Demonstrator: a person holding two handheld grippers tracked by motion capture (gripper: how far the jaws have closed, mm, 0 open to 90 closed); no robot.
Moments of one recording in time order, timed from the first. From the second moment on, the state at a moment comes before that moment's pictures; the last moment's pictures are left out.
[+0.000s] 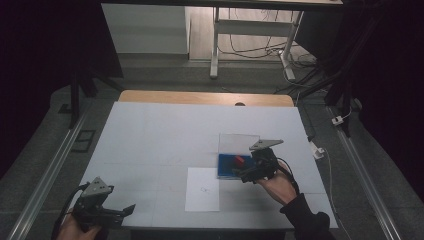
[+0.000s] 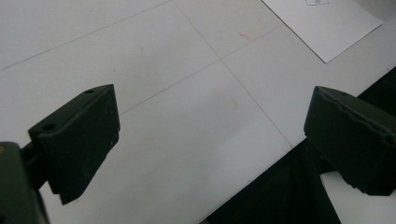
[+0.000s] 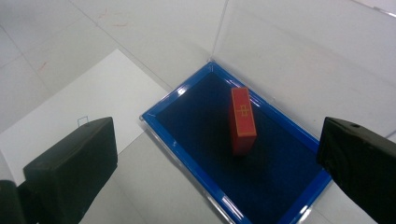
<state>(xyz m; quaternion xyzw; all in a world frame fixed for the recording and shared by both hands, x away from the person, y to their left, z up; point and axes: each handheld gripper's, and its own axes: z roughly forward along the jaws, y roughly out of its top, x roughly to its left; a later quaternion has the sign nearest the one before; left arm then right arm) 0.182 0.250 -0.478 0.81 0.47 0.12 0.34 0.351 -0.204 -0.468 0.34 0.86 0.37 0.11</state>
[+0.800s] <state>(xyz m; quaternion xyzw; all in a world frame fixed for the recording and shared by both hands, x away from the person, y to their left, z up) 0.182 0.250 -0.478 0.81 0.47 0.12 0.34 0.312 -0.232 -0.446 0.35 0.84 0.39 0.14</state>
